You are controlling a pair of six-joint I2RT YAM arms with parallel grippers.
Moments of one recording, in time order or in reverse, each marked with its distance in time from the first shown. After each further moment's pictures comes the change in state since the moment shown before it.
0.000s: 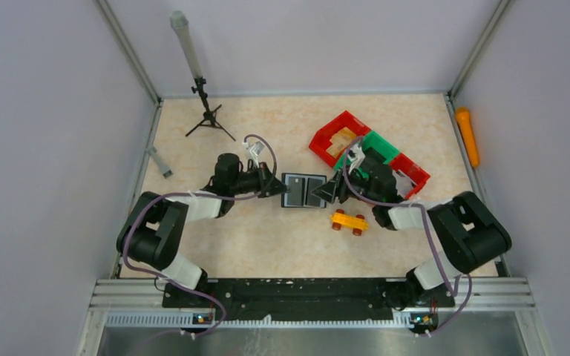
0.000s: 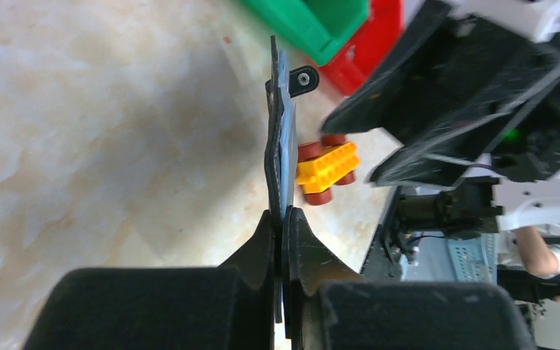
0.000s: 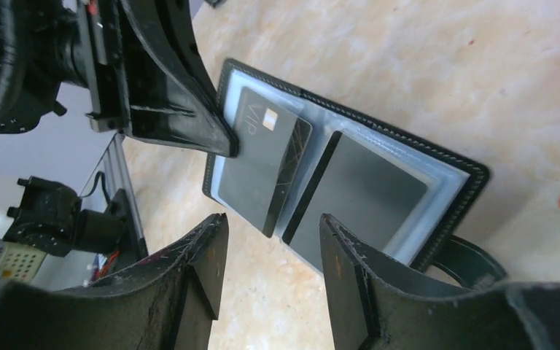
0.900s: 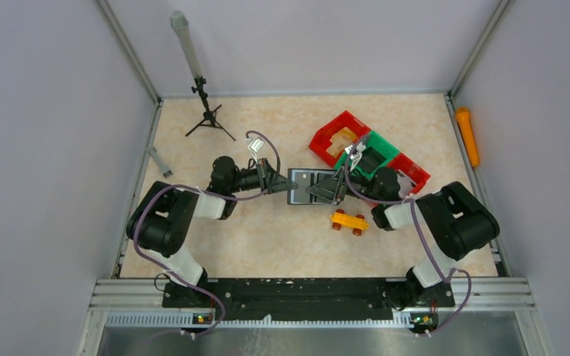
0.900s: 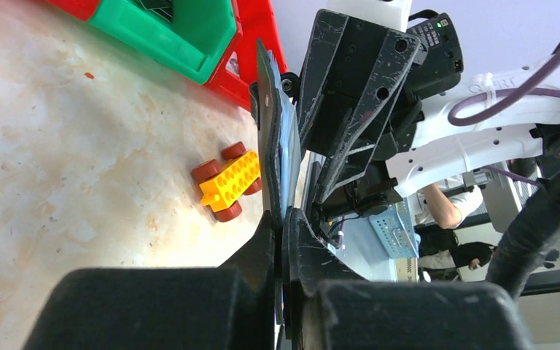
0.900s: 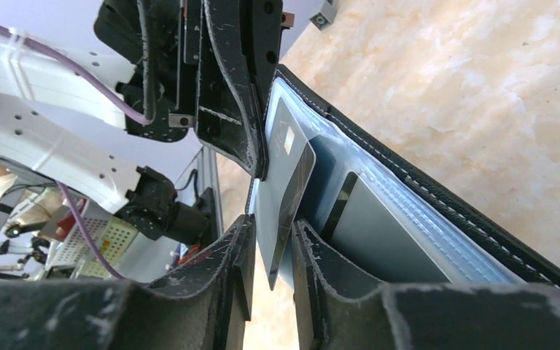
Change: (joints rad) left arm -0.001 0.115 -0.038 0.571 0.225 -0.339; right arm -0.002 0.138 0.001 0.382 -0.190 0.243
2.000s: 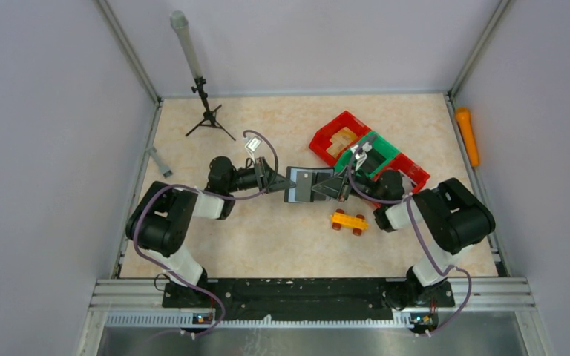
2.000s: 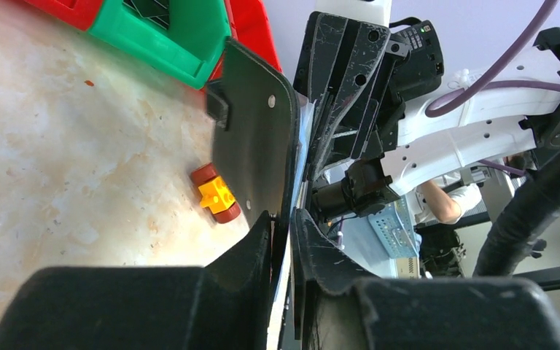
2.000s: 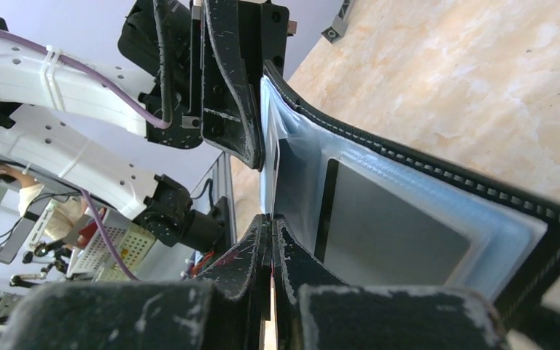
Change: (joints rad) left arm 0.019 0.000 -0.007 0.050 0.026 -0.021; right arm -0.039 0.056 -0.031 0.182 -0.033 0.112
